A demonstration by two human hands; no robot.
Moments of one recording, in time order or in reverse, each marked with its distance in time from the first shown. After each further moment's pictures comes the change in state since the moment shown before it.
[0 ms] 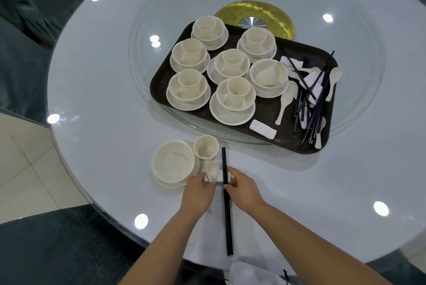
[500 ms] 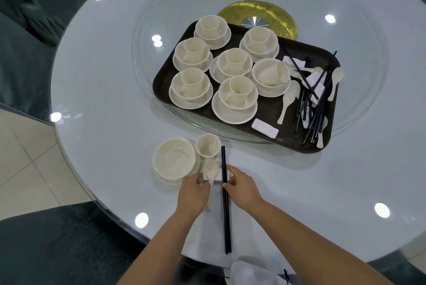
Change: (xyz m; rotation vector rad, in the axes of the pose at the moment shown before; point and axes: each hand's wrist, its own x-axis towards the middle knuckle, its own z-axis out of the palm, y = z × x) left_hand 0.003 -0.019 -0.004 0.025 0.093 -0.055; right_hand 0.001 -0.004 0.006 -0.006 -0.004 -0.016
